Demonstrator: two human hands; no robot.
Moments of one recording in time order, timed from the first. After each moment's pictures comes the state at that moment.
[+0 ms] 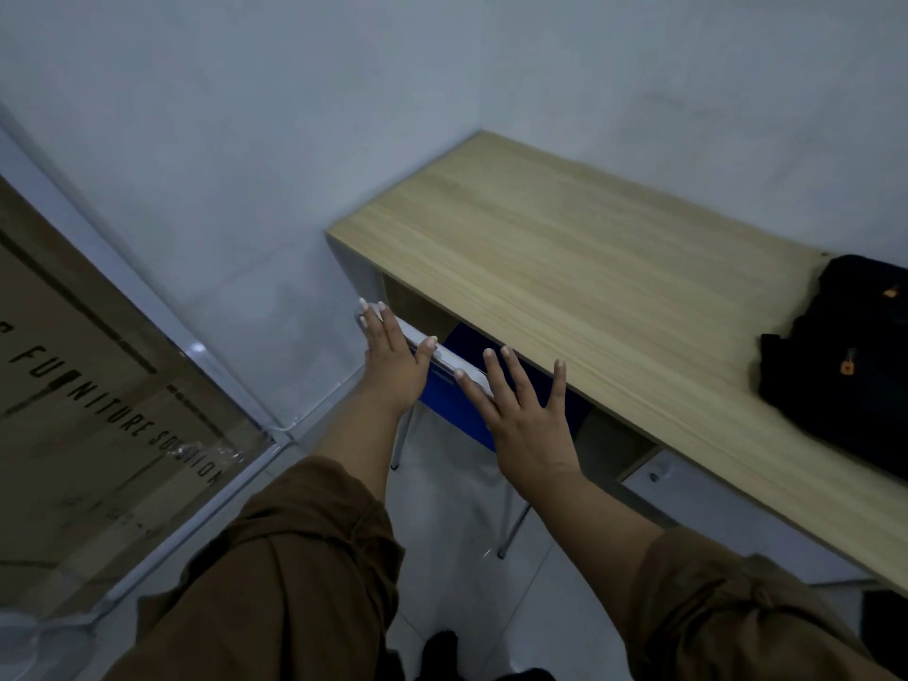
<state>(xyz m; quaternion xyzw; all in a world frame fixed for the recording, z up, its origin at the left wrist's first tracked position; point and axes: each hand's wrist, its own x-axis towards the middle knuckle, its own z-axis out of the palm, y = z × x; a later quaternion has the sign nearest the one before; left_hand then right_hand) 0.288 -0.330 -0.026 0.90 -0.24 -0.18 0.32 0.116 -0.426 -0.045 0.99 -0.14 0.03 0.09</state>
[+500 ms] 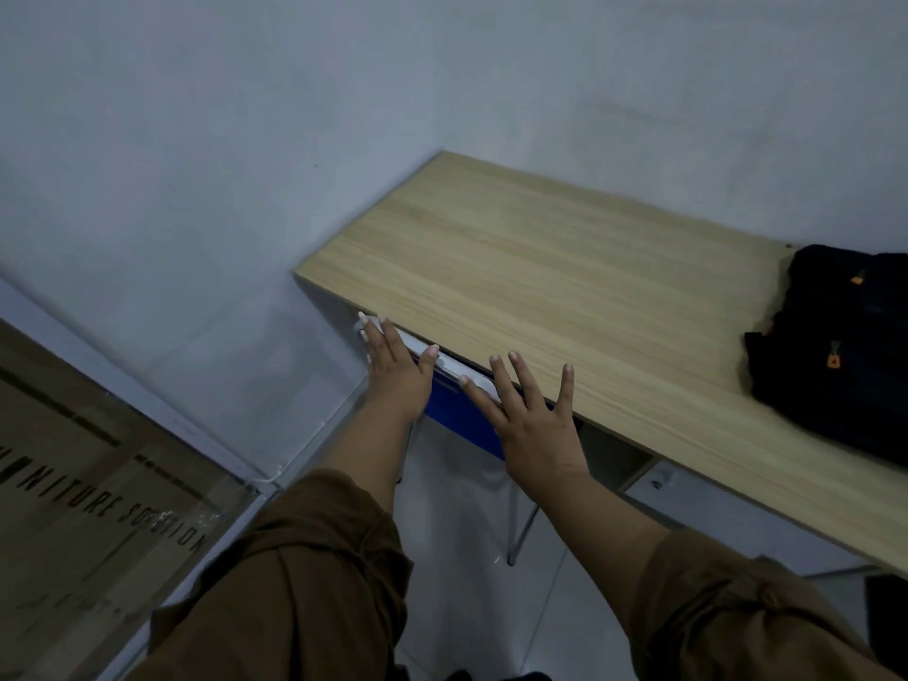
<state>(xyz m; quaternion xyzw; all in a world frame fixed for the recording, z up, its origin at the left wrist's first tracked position) 0.324 -0.376 -0.023 0.90 -0.26 -0.19 0.29 0.146 -0.455 -0.040 0.98 -0.19 0.01 0.09</state>
